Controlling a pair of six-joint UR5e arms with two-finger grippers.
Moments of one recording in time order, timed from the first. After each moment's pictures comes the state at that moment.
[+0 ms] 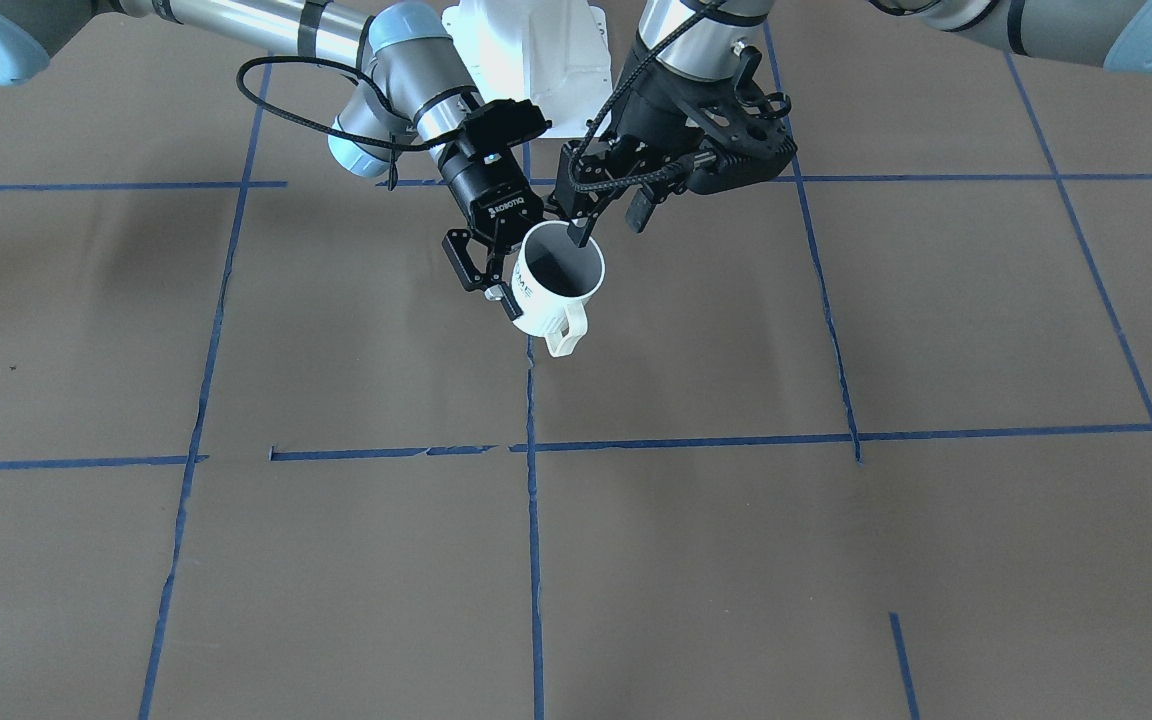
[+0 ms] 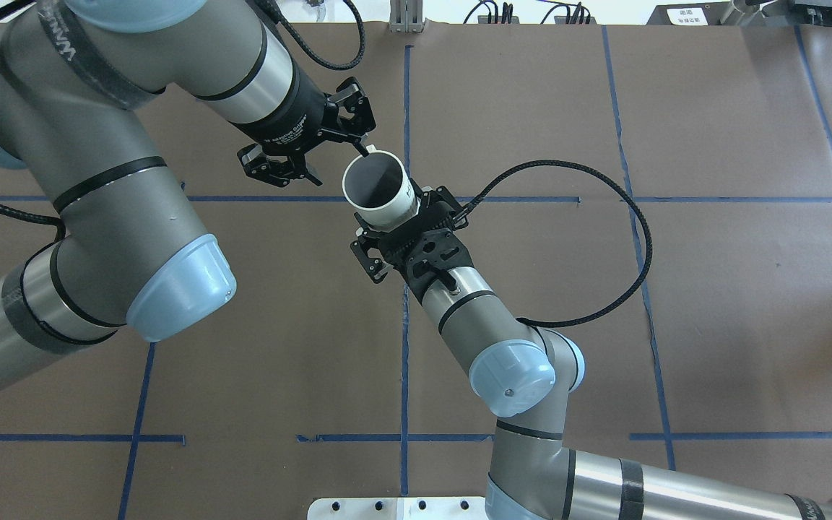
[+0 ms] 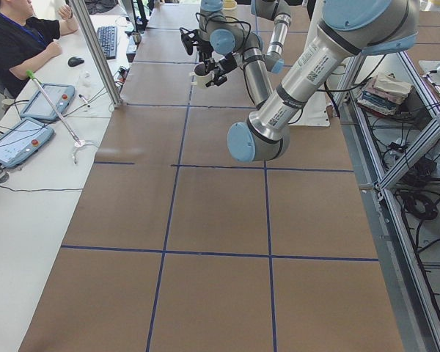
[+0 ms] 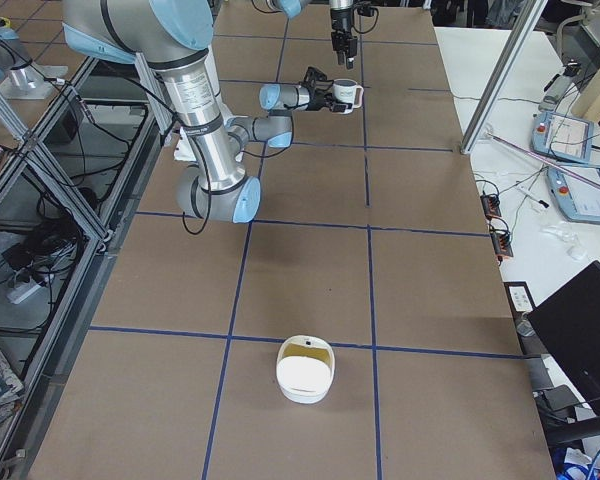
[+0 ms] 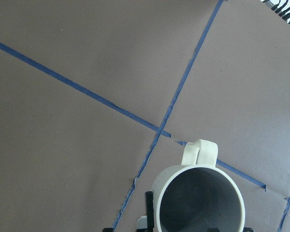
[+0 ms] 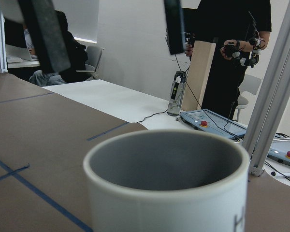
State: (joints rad) left arm -0.75 -2.36 -1.89 -1.46 -2.04 -1.64; right arm 0.27 -0.94 1.48 -0.44 0.86 0.44
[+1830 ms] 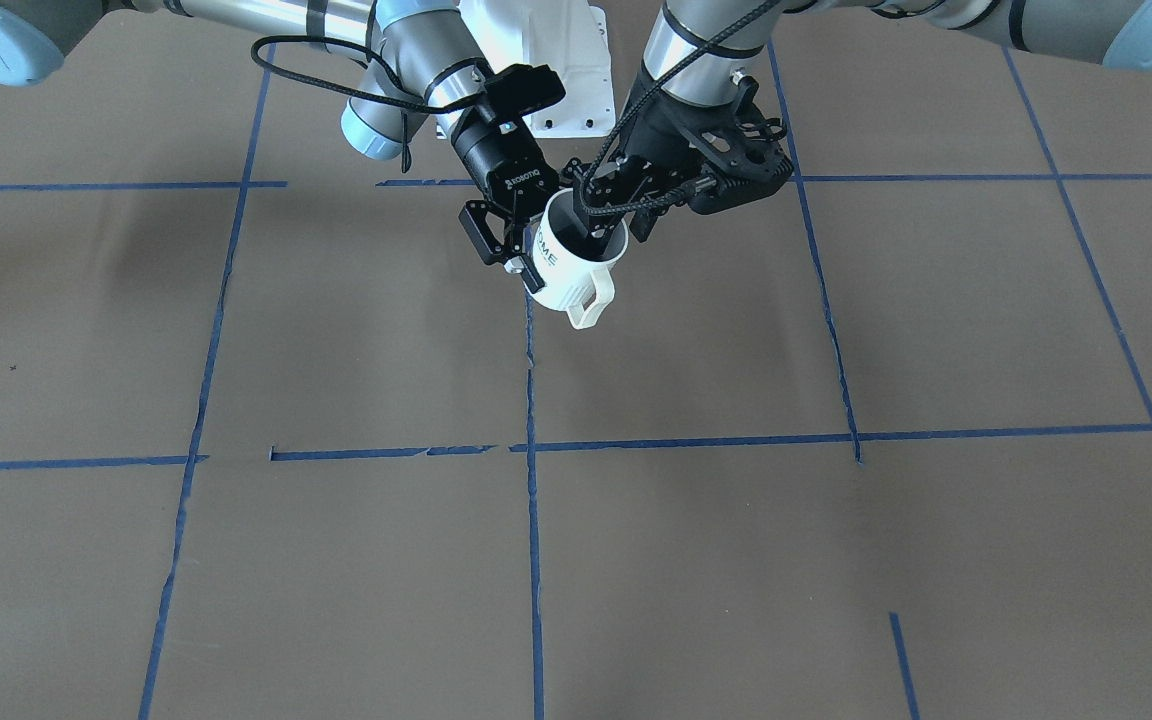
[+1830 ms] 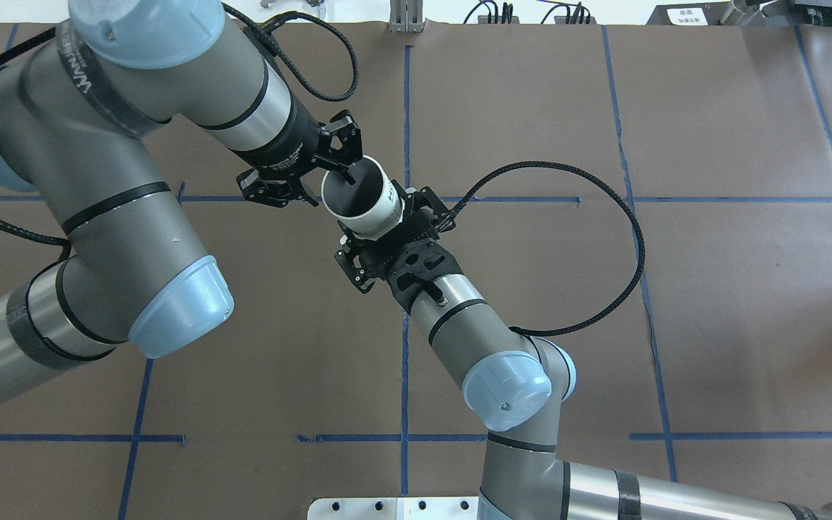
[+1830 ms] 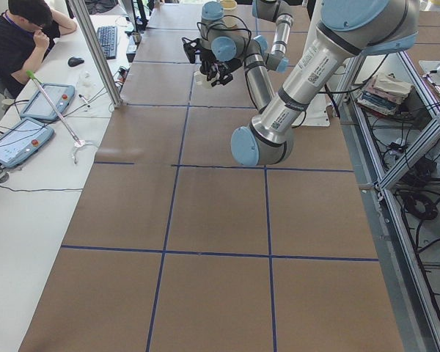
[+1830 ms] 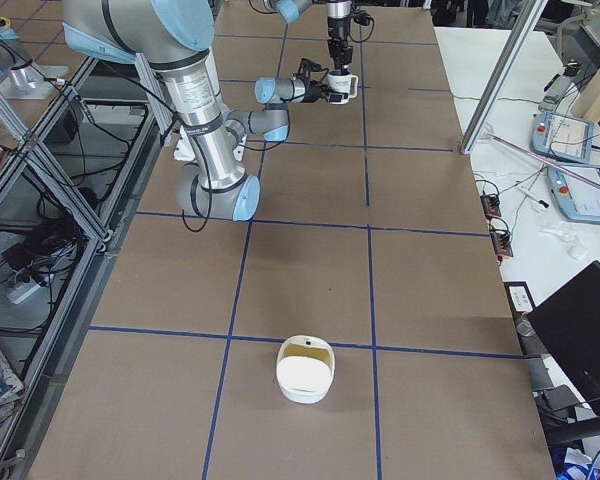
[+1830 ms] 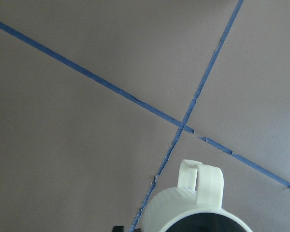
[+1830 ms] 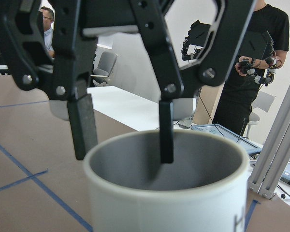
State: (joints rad) left arm -0.72 -2.32 -1.89 -1.46 -2.04 -1.64; right arm 0.26 -0.93 1.51 -0.44 0.86 0.32
